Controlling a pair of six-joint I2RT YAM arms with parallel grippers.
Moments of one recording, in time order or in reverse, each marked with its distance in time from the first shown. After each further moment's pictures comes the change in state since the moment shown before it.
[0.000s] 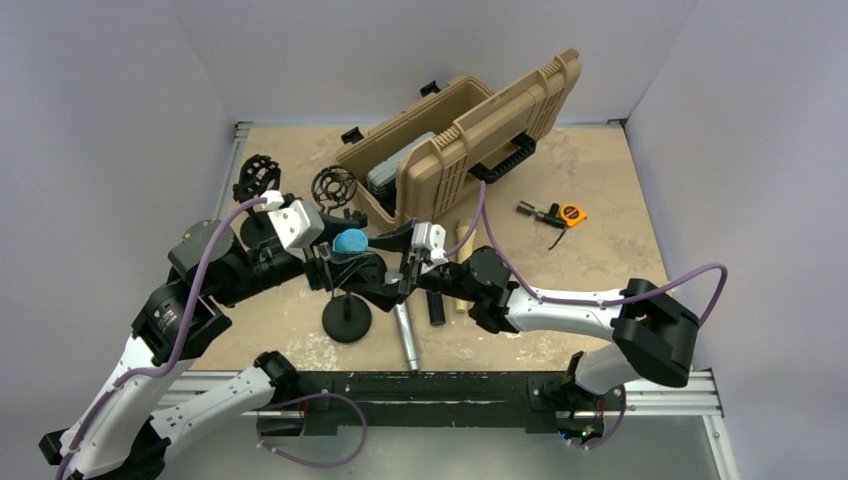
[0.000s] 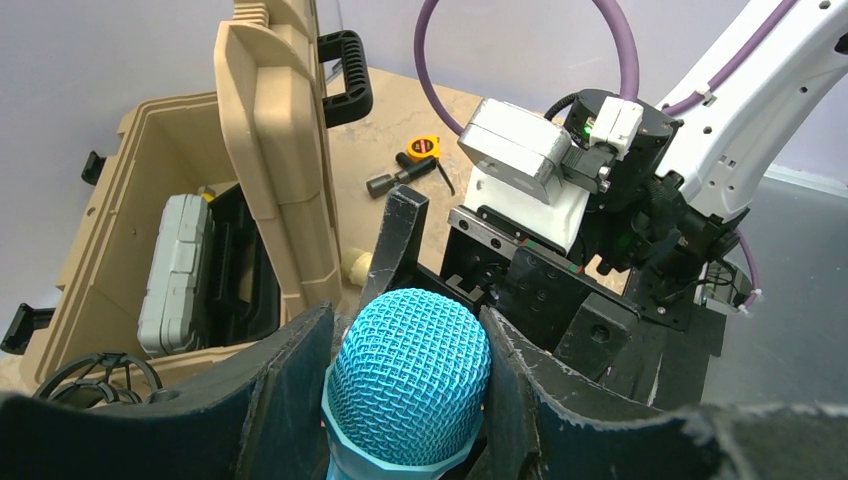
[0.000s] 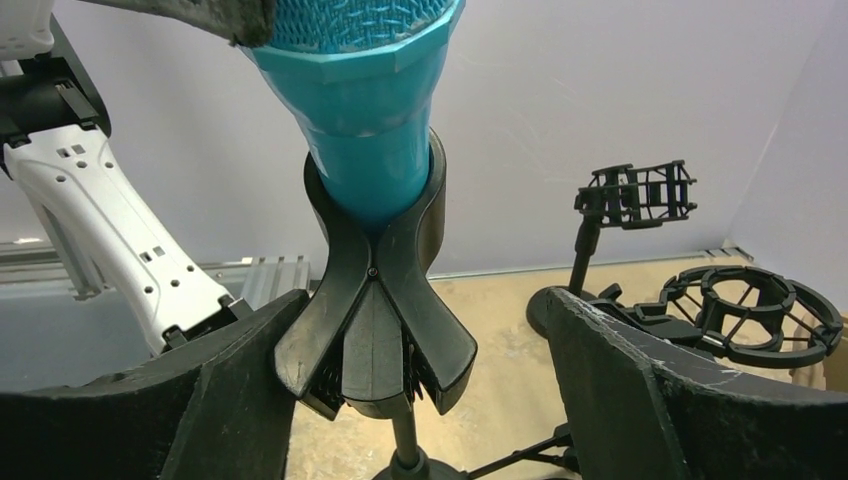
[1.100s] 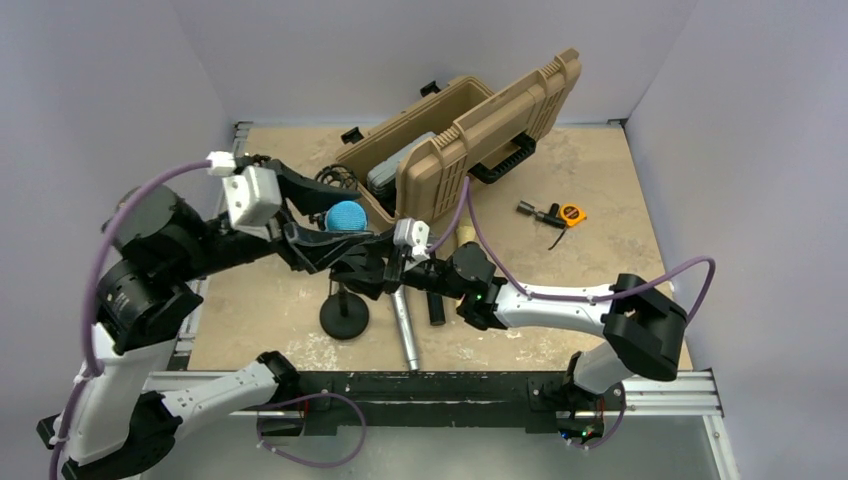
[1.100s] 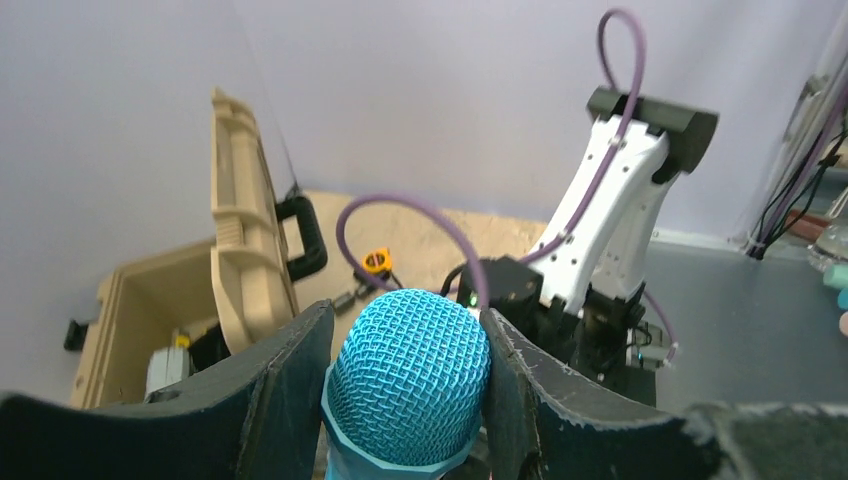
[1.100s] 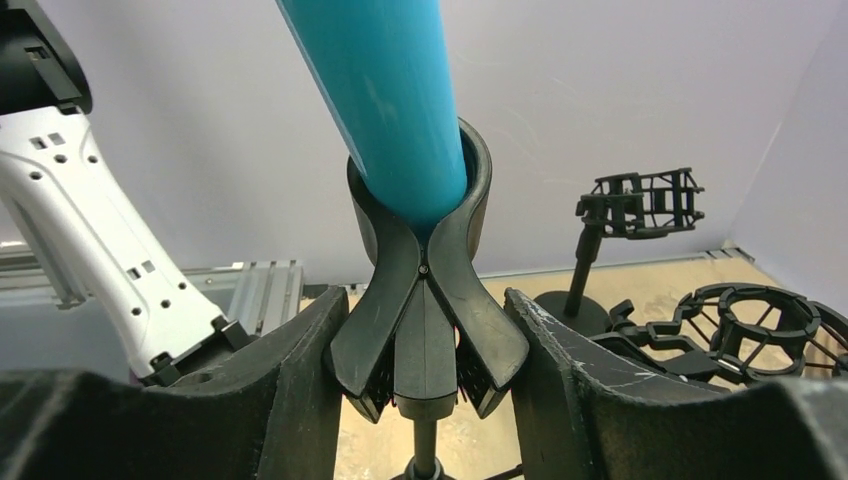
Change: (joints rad) left arm -0.001 0.177 0.385 -0.055 0.169 -0.020; right arm 0.031 0.060 0.095 -0.068 0.036 -0.027
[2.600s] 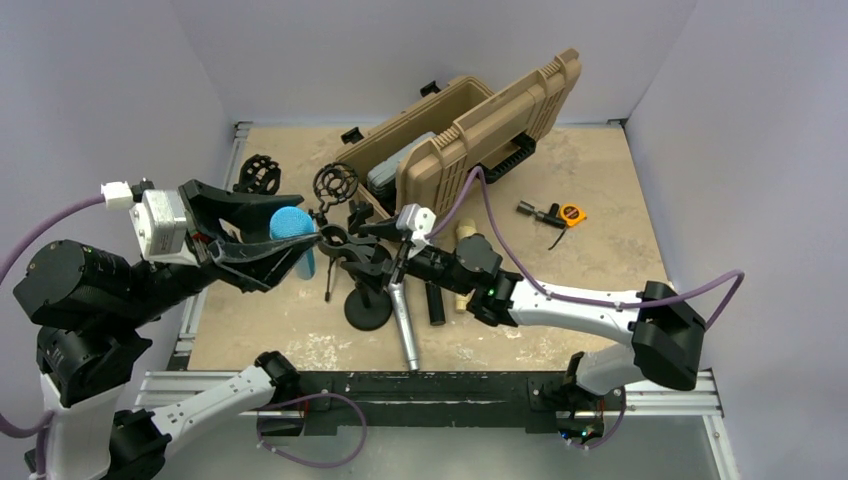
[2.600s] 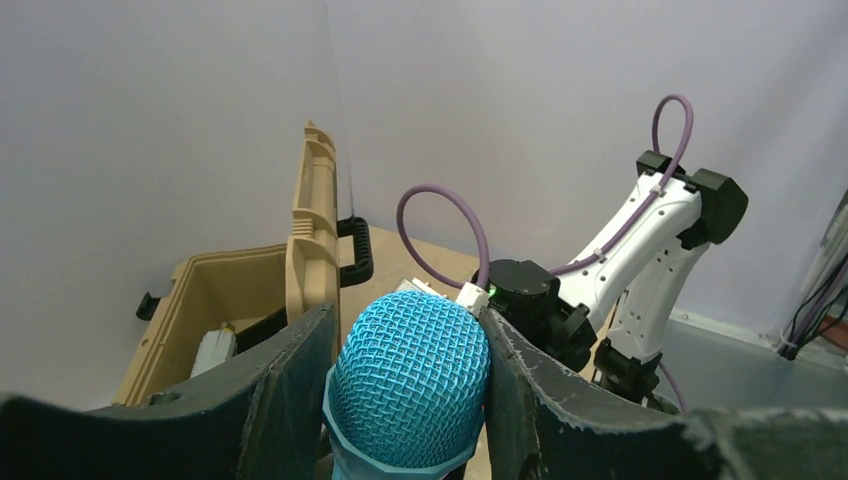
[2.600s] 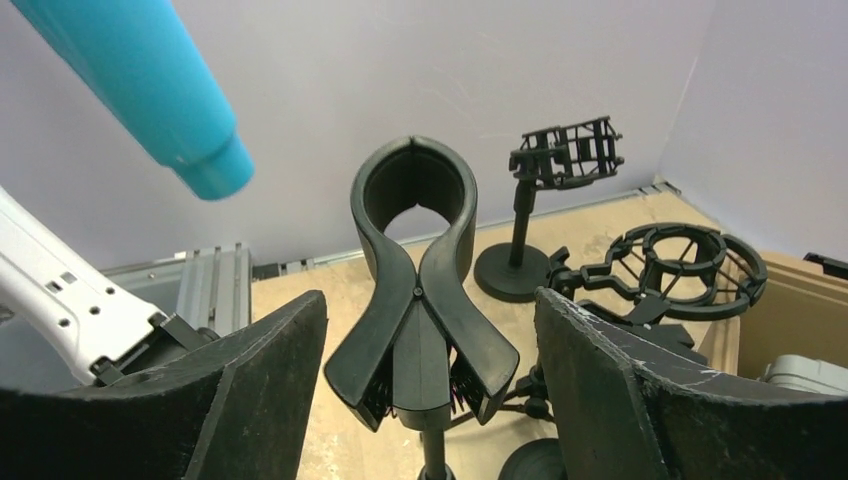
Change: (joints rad) left arm -0.008 -0.141 0.039 -0.022 -0.171 -0.083; right arm -0.006 -0.085 0.040 -0.232 0.129 -0.025
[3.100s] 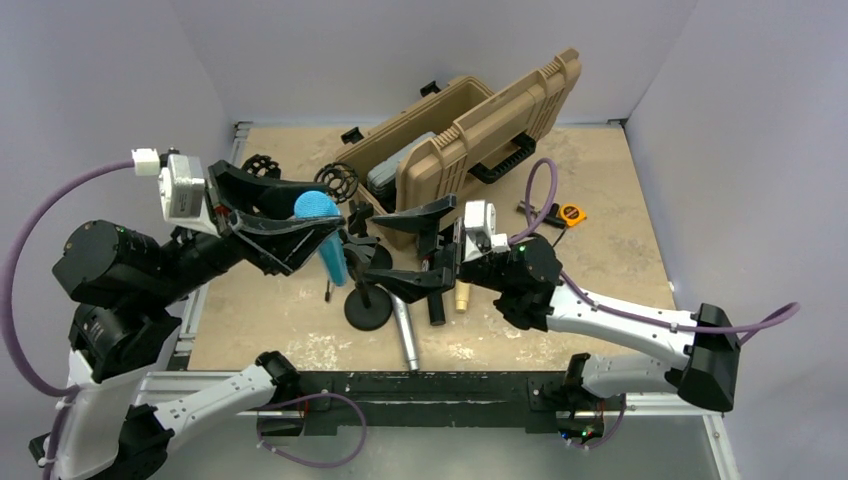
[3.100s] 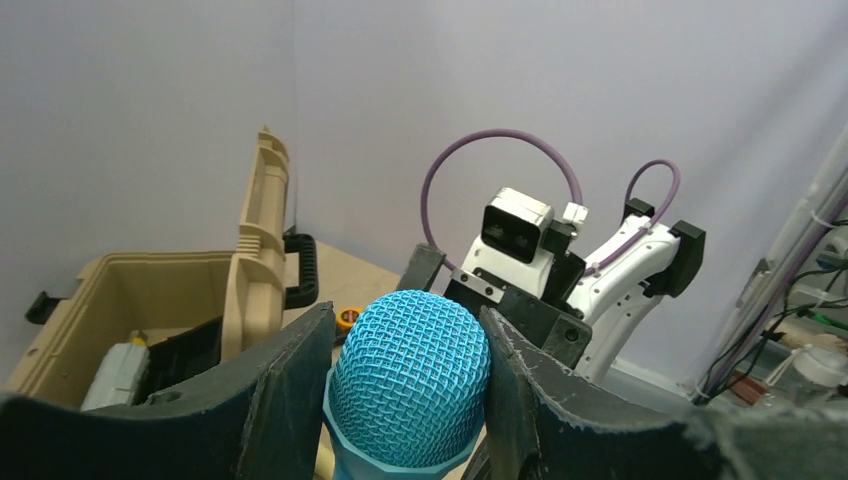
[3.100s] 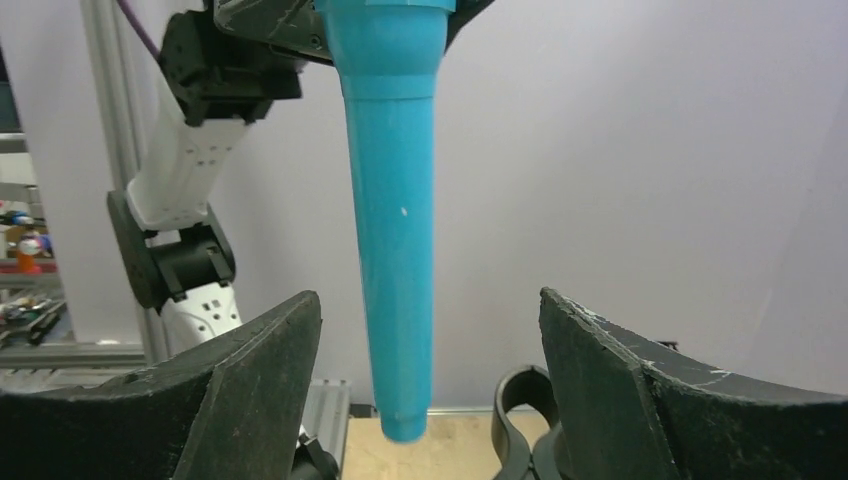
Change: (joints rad) left arm 0.000 0.044 -0.053 0.140 -0.024 -0.190; right arm -0.003 -0.232 0.006 0.131 -0.197 0.103
